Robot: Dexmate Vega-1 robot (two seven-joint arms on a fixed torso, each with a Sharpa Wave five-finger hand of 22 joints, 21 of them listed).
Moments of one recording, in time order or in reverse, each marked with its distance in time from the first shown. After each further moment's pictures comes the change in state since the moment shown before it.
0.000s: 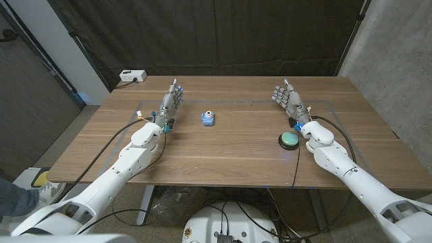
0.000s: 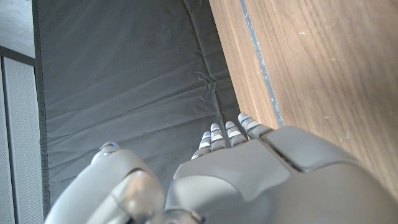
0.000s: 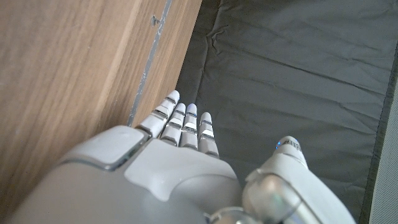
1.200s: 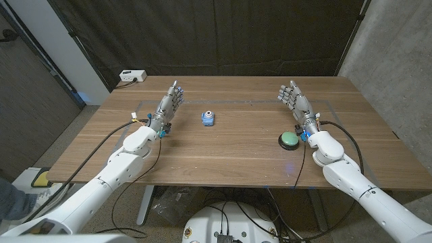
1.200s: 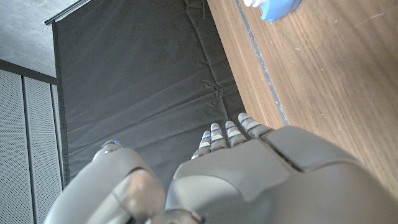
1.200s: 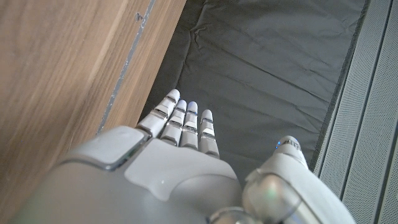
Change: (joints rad) left arm 0.139 0.104 -0.042 -0.205 0.006 0.016 0.035; left_hand 0.011 0.016 0.000 0.000 0.008 0.013 0.005 0.004 0.000 0.010 0.003 0.000 0.000 0.010 0.002 0.000 0.000 0.000 0.000 0.000 0.000; right arm -0.227 -0.088 0.065 -0.259 -0.106 0.106 -0.144; right_hand 0.000 0.000 -0.003 -0.003 0.004 0.025 -0.025 0.008 -0.003 0.041 -0.020 0.000 -0.014 0.027 -0.023 0.004 -0.003 0.013 0.002 0.004 0.000
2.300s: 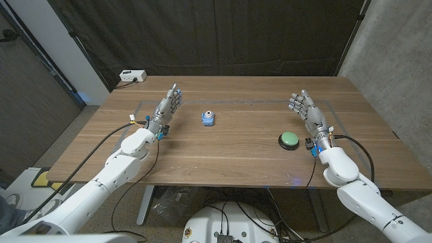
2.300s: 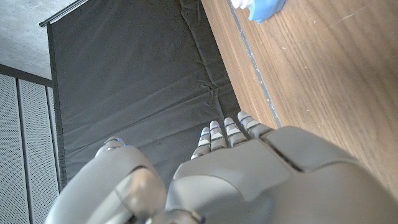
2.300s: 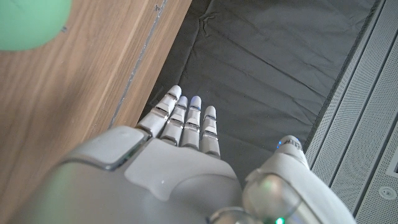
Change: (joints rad) left arm 0.008 0.007 -0.002 0.008 0.005 0.005 -0.004; left_hand 0.035 0.017 -0.003 -0.003 0.012 0.052 -0.005 0.008 0.000 0.041 -0.006 0.008 0.000 0.043 -0.001 0.008 0.000 0.018 0.000 0.008 0.000; right arm -0.255 -0.051 0.120 -0.201 -0.081 0.000 -0.150; right_hand 0.004 -0.004 -0.004 -0.004 0.008 0.087 -0.075 0.018 0.003 0.091 -0.078 0.021 -0.012 0.072 -0.036 0.008 0.000 0.050 0.000 0.007 0.000
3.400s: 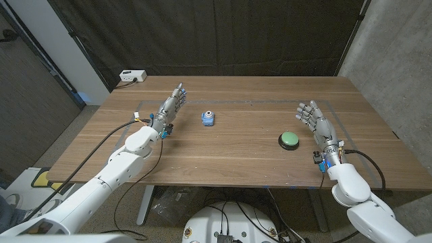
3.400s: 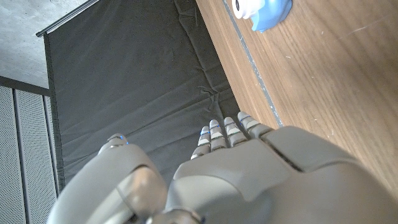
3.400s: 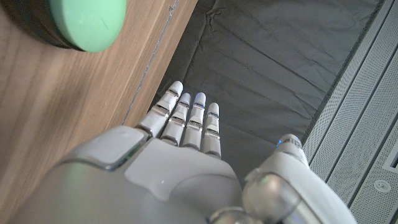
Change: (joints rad) left arm -0.013 0.004 0.022 -0.037 0.034 0.045 0.038; left_hand 0.016 0.016 0.004 -0.004 0.001 0.012 -0.002 0.000 0.000 0.016 -0.005 0.000 0.000 0.005 -0.005 0.000 0.000 0.000 0.000 0.000 0.000; right arm -0.170 0.024 0.085 -0.073 -0.064 0.041 -0.041; right_hand 0.016 0.005 -0.005 -0.005 0.000 0.048 -0.005 0.008 0.000 0.059 -0.026 0.007 0.000 0.054 -0.023 0.000 0.000 0.050 -0.007 0.016 0.000
